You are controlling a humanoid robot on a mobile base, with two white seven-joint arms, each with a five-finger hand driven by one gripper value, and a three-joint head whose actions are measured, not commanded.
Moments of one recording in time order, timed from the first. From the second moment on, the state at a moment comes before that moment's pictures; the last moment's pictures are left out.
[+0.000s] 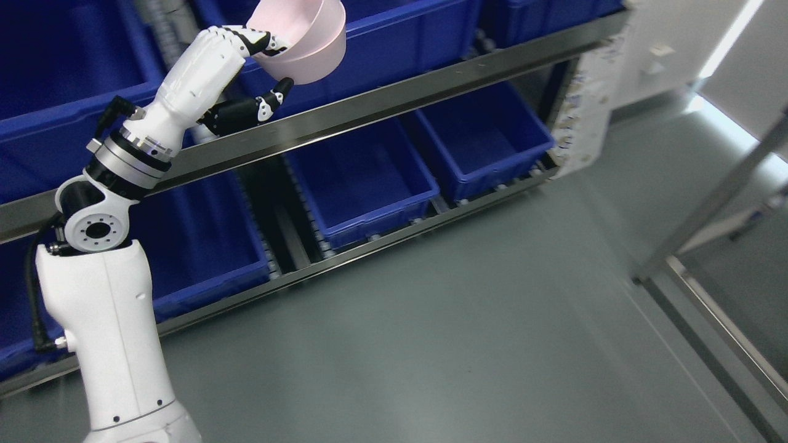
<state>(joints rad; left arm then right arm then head) -0.70 0.00 0.35 -1.52 -0.60 -0.77 -0.66 0.00 0.00 0.00 0.00 0.00 0.03 0.01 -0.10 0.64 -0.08</state>
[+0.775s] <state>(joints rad) -1.05 0.07 0.28 -1.27 -0.69 -0.72 -0.66 0.00 0.00 0.00 0.00 0.06 0.03 0.01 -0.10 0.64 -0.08</state>
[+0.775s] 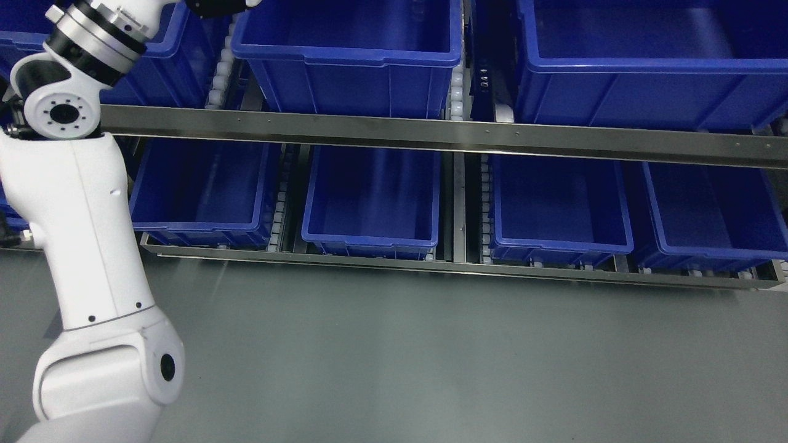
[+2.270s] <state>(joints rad) -1.14 0.14 0.04 -0.90 -0.80 -0.62 -0.62 0.00 0.00 0.00 0.00 0.00 0.03 0.01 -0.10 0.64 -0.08</state>
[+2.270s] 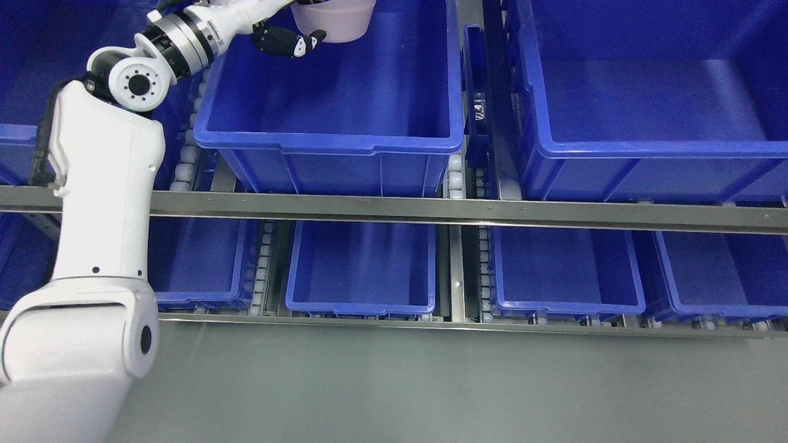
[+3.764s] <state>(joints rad) -1.12 0.04 -0.14 -0.96 -0.34 -0.48 -0.30 0.00 0.00 0.00 0.00 0.00 0.04 0.01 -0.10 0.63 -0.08</state>
